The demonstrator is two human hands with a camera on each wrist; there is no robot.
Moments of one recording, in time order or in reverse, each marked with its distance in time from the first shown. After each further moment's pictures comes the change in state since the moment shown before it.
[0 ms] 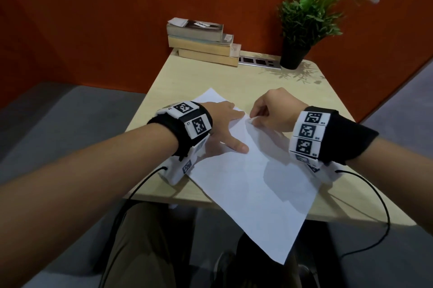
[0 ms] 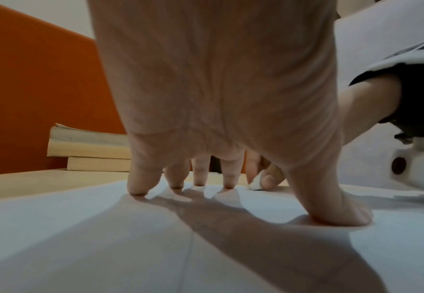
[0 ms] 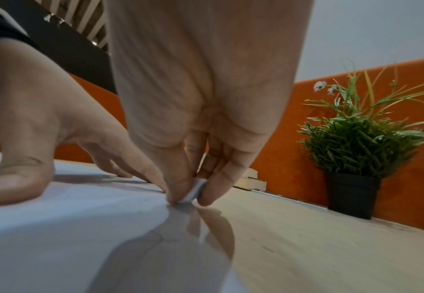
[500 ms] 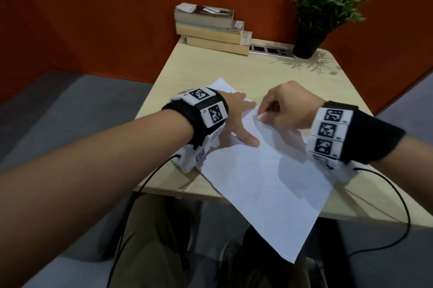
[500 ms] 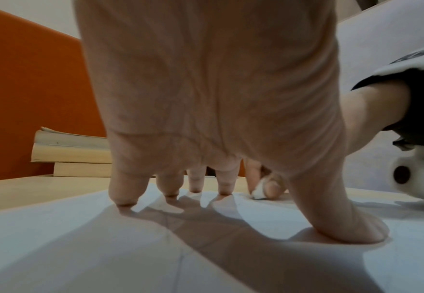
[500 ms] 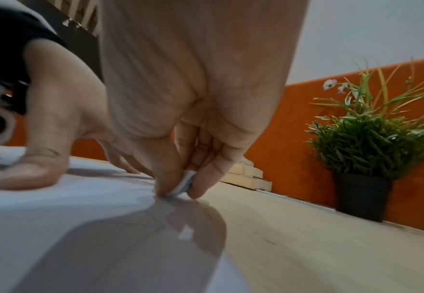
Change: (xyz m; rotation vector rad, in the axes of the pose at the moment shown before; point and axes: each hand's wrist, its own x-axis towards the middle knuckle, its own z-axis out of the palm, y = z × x) left_hand 0.007 0.001 -0.005 0.062 -0.046 -0.002; right_hand -0.004 -0.003 0.001 -0.004 -0.029 -0.085
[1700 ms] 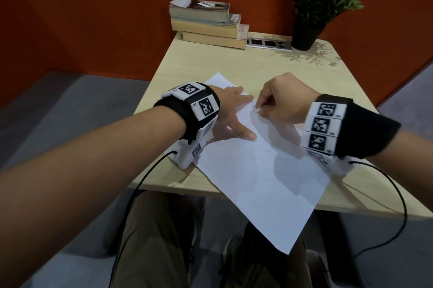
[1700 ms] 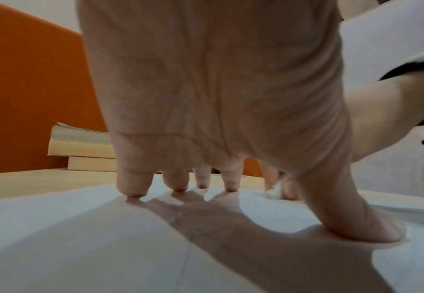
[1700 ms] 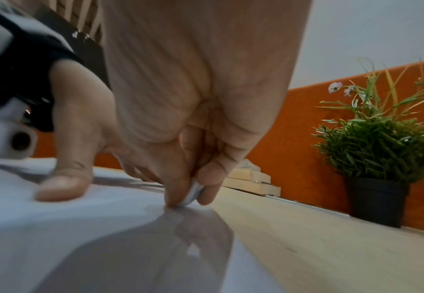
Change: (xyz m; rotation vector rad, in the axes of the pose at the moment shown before) left_hand 0.009 -0.011 0.012 -0.021 0.035 -0.012; right_hand -0.001 0.000 0.006 0.038 0.056 0.020
